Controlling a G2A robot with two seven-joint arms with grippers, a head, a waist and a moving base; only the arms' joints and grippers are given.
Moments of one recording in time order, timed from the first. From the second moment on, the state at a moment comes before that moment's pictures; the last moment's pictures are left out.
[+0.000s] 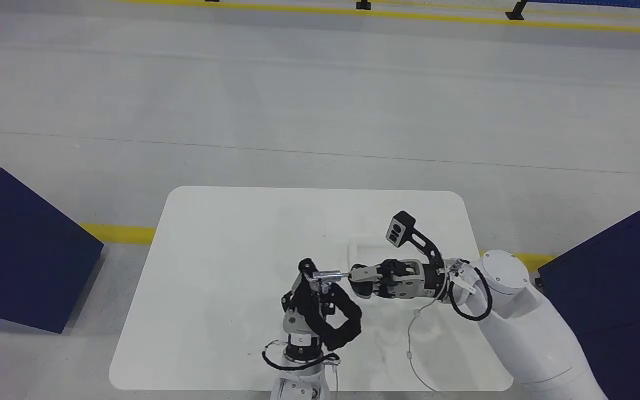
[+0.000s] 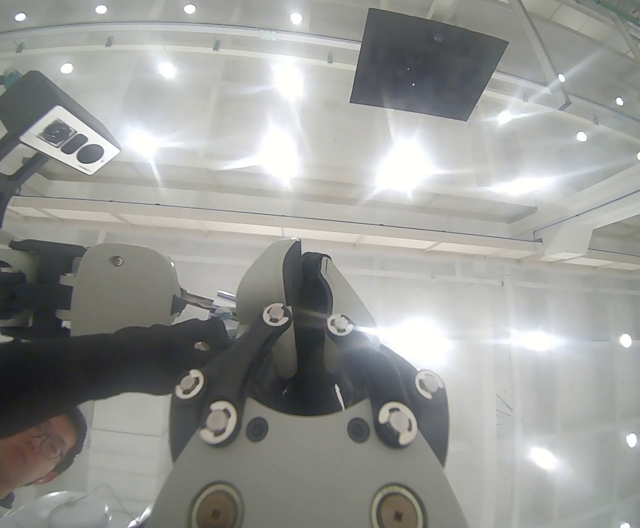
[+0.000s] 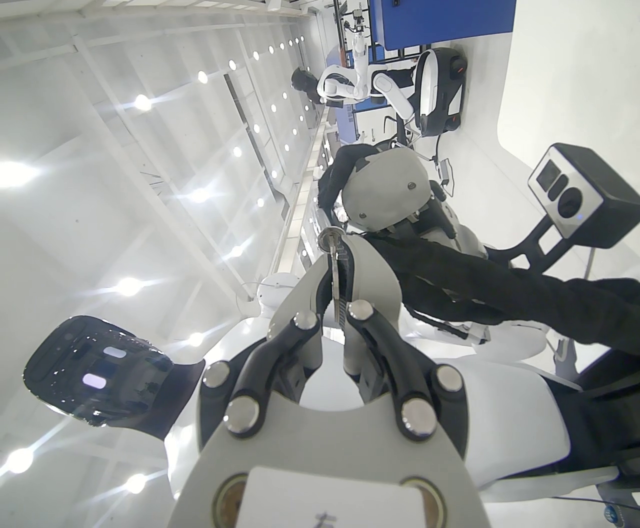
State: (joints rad) left arm 1.50 -1.68 -1.00 -1.42 -1.61 -0.40 -0.96; right arm -1.10 -0.95 1.18 -1.66 0.76 0.20 1.14
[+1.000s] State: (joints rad) left arm 1.48 -1.68 -0.99 -1.39 -1.66 -0.40 -0.97; right arm -1.09 -0.96 1.17 -1.65 0.76 0.21 1.15
